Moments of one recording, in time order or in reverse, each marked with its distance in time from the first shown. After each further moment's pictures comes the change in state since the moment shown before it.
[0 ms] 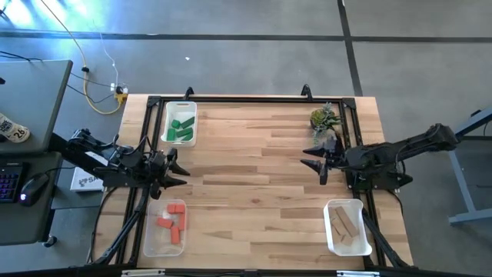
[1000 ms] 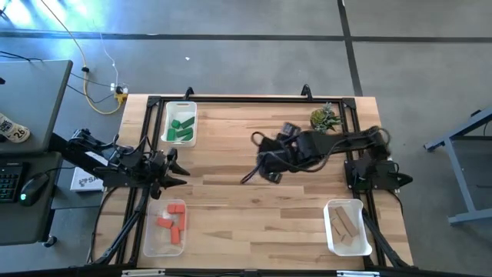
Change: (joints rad) left arm 0.000 0.000 0.000 0.004 -0.004 0.000; right arm -0.046 1.327 1.771 -1.405 0.059 0.081
